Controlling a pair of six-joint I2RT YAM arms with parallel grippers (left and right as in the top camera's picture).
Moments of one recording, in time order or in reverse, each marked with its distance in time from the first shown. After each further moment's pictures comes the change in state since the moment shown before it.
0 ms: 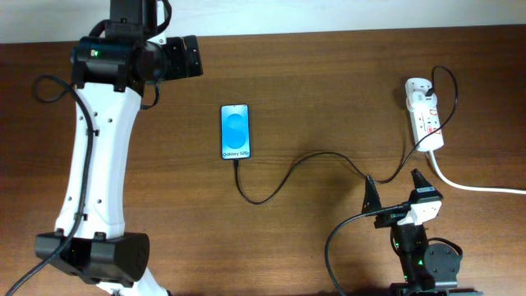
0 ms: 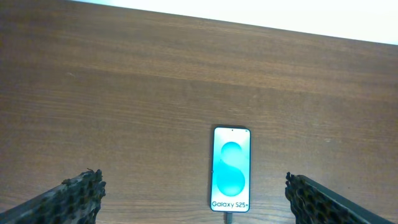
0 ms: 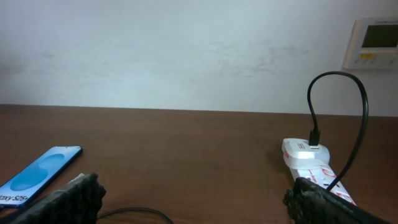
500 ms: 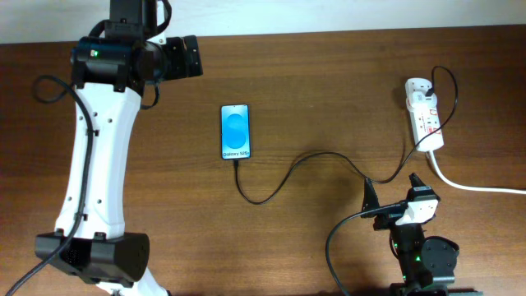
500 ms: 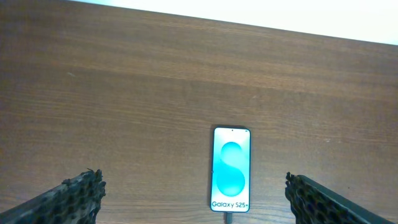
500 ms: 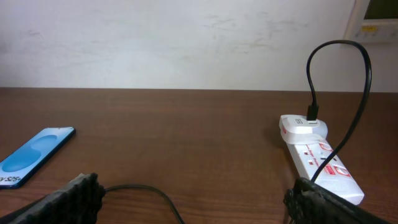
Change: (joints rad) left arm 0.000 0.000 0.000 0.000 0.000 0.000; right arm 0.002 -0.002 -0.002 -0.088 0.021 0.000
